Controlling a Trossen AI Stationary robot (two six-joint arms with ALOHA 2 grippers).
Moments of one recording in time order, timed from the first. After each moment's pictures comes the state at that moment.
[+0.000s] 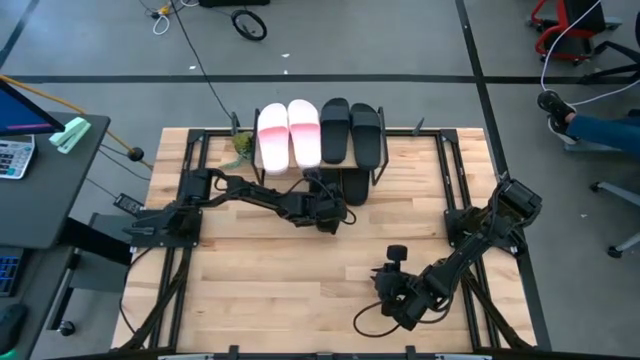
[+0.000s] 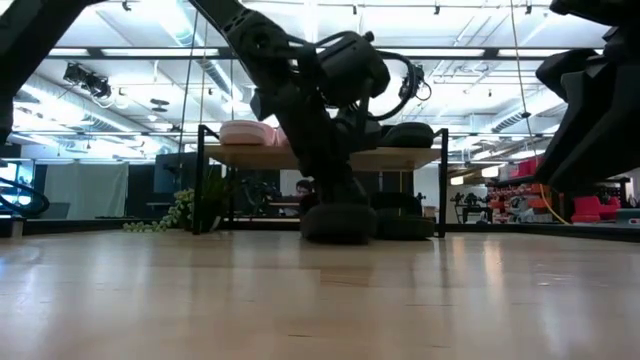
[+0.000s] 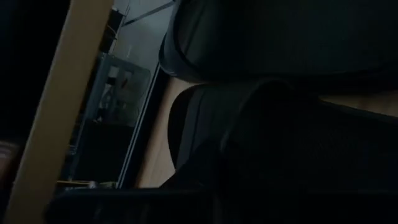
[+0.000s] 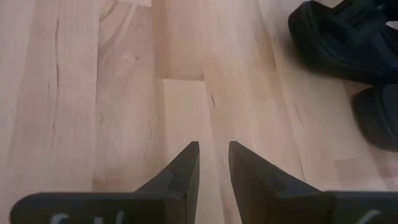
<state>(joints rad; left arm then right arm) 0.01 2.13 1.37 -0.16 -0.97 0.14 0.78 1.72 0.94 -0.51 0.74 0.70</state>
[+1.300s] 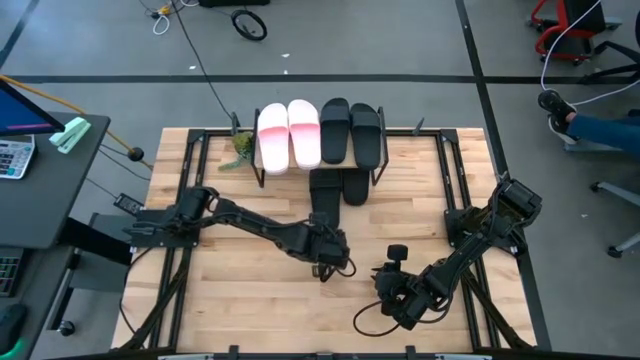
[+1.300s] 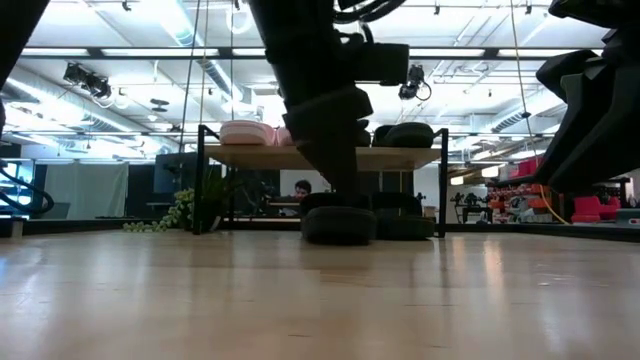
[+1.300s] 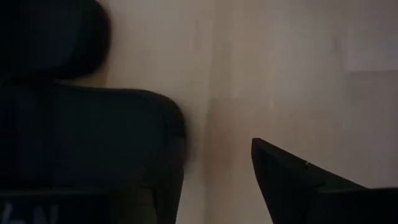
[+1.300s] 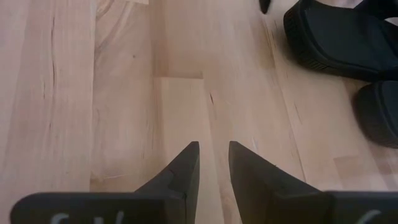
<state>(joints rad) -0.26 2.13 1.64 -0.73 -0.45 -0.19 0.78 1.72 0.94 -0.52 0.74 0.72</state>
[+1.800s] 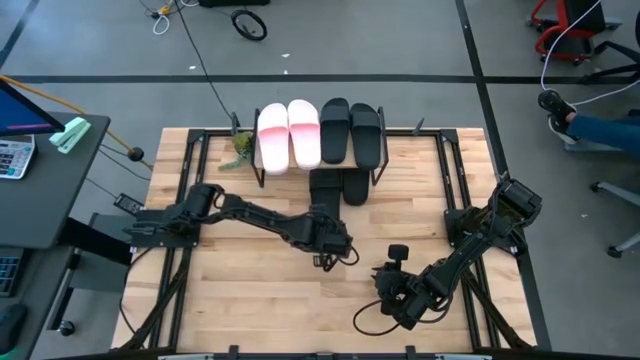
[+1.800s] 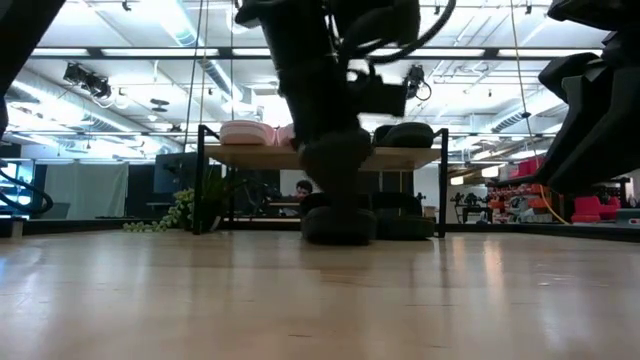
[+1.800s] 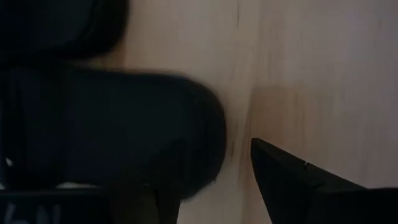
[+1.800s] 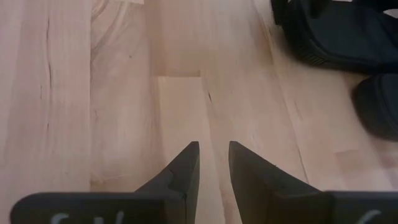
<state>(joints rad) -0.20 2.16 1.64 -0.75 -0.47 -0.16 0.78 1.72 0.94 -0.53 0.74 0.75</state>
